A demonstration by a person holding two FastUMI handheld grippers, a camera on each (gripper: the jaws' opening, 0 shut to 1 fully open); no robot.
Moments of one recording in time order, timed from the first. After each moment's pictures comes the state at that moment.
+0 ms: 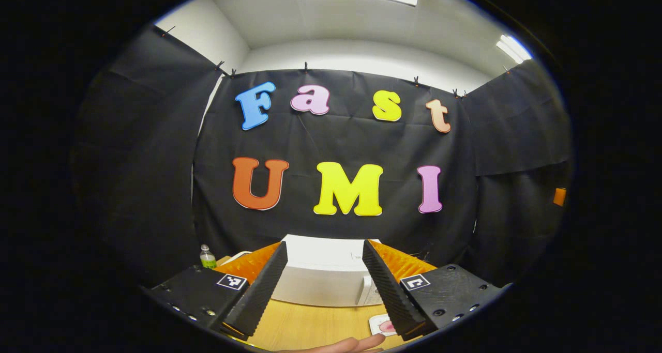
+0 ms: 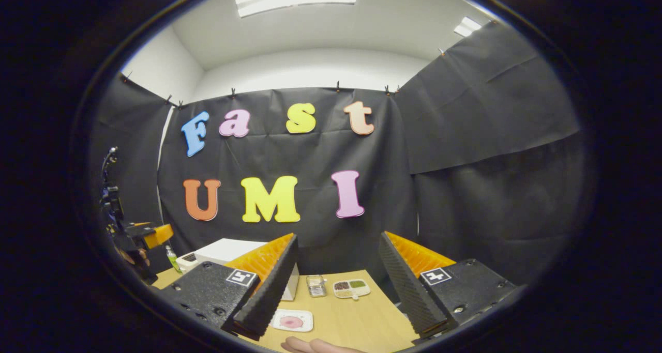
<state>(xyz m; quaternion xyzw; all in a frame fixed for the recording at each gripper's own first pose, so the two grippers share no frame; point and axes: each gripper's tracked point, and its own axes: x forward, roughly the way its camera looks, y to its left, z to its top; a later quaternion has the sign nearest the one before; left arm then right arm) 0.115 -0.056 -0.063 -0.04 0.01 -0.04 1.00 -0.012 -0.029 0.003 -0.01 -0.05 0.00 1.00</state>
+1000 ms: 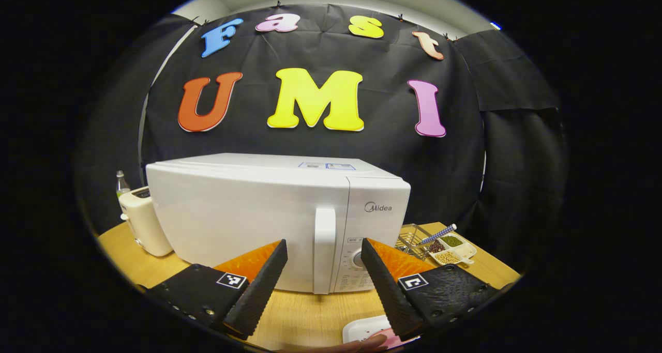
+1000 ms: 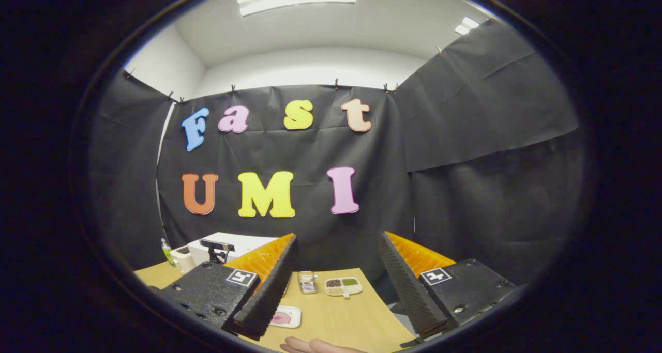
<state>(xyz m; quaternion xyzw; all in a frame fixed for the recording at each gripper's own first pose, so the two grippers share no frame) 0.280 -0.192 -0.340 -0.04 0.13 -0.07 0.99 -0.011 -0.065 -0.014 -0.03 -0.05 0.00 1.00</state>
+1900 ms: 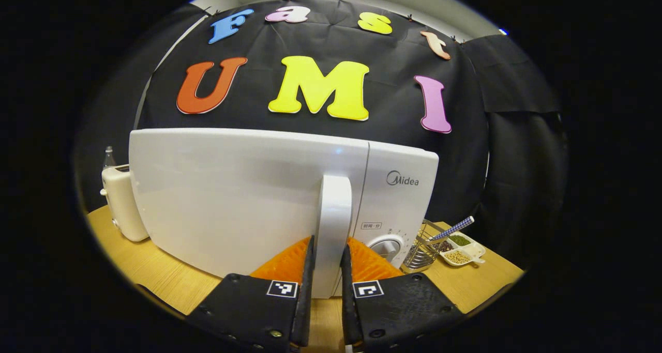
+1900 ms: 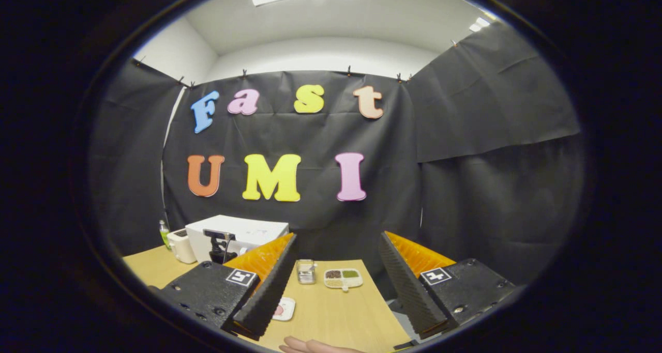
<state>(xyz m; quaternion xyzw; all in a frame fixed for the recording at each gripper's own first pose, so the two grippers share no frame) 0.303 -0.195 -0.375 -0.04 0.12 -0.08 0.99 0.014 -0.060 -0.057 -0.06 -0.01 0.03 1.00</state>
